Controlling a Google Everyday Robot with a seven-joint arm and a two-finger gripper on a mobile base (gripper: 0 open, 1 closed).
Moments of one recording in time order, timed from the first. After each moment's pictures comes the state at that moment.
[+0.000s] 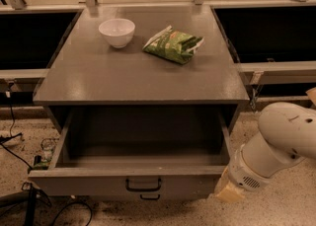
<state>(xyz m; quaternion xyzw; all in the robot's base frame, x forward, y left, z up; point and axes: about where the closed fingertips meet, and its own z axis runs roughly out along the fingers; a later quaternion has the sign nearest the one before) 0.347 -0.170 0.668 -0.54 0.82 0.16 0.06</state>
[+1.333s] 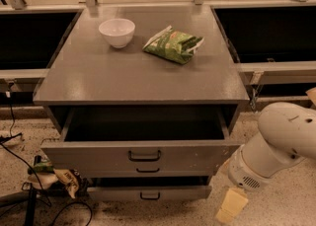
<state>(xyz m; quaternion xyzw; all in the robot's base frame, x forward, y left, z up) 0.347 -0.170 0.668 -0.54 0.82 0.16 0.06</state>
